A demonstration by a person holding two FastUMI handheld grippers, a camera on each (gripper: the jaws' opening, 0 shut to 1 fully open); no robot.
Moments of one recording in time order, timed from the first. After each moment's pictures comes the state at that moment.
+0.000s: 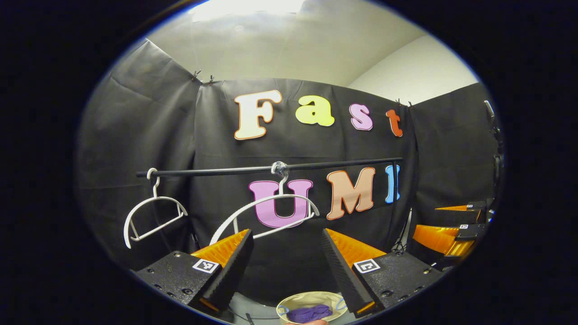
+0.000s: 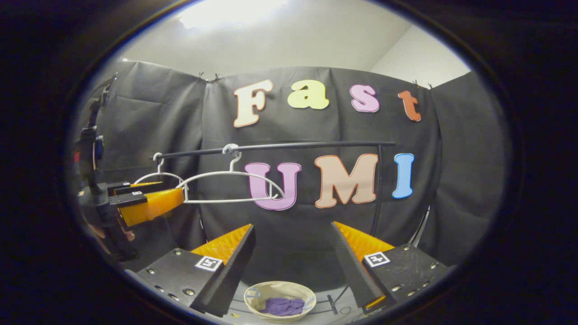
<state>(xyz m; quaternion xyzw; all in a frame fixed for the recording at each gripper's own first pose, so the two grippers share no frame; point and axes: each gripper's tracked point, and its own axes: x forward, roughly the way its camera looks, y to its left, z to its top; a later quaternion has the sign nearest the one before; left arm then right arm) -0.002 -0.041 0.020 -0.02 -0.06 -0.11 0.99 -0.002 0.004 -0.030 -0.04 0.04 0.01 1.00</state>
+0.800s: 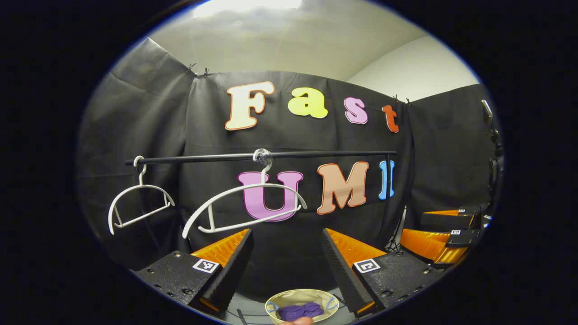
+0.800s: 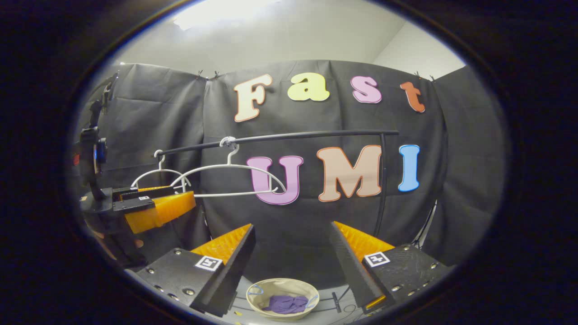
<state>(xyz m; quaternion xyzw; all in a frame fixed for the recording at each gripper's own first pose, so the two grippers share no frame) 0.006 -0.071 0.011 -0.03 -0.05 -0.10 0.99 0.010 -0.014 -0.040 -0.02 0.06 0.03 1.00</state>
